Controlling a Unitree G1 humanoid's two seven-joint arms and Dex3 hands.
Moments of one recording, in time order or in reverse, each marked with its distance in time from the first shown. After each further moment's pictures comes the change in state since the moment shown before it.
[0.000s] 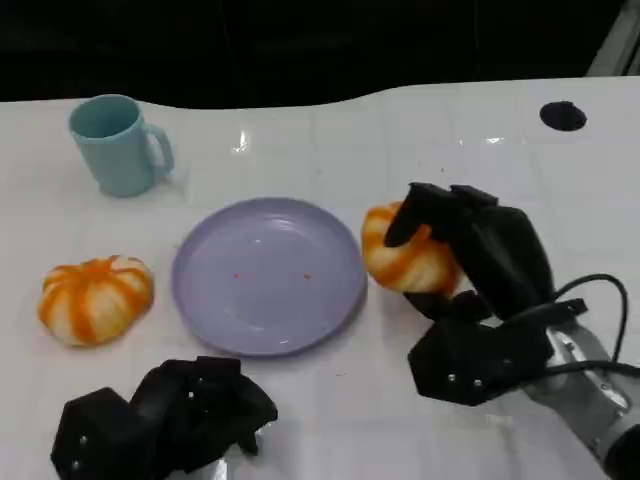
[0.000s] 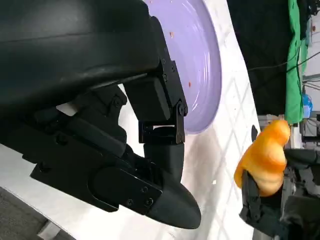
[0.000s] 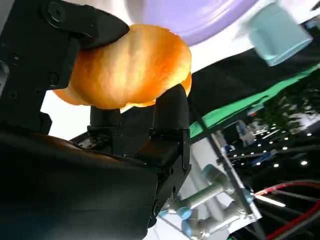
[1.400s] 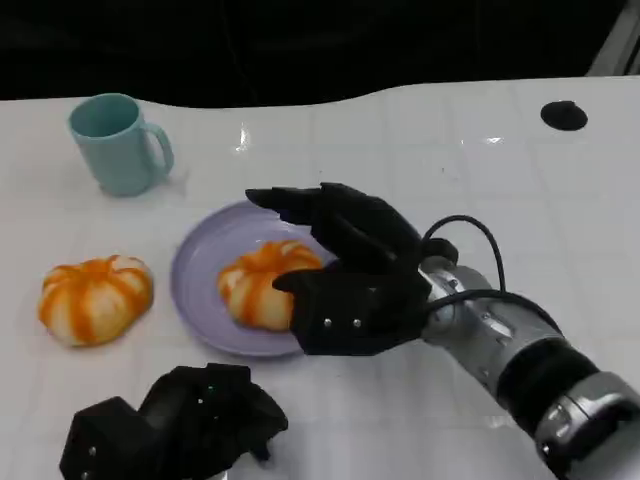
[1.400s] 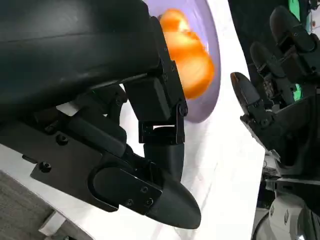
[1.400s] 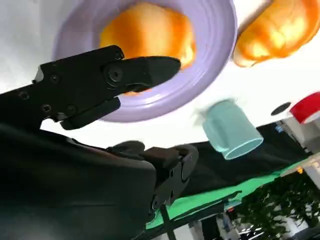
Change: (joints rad) left arm 0.043 -0.016 -0.018 -0.068 0.021 0.022 0.001; right arm -0.273 0.206 0.099 0.268 0.033 0.109 0.379
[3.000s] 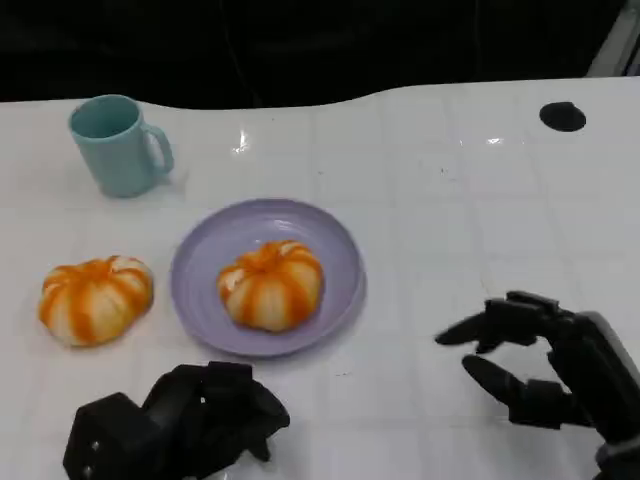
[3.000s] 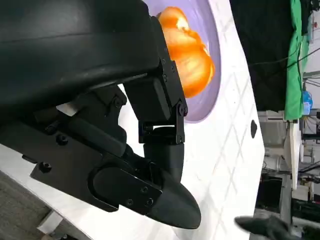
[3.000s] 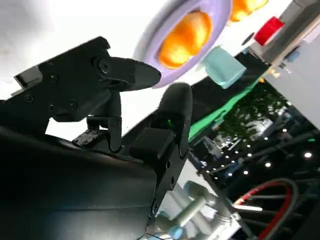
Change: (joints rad) left arm -0.013 -0.013 0.010 0.012 0.001 0.013 0.000; right arm 0.720 -0.352 -0.300 -0.537 0.164 -0.496 -0.128
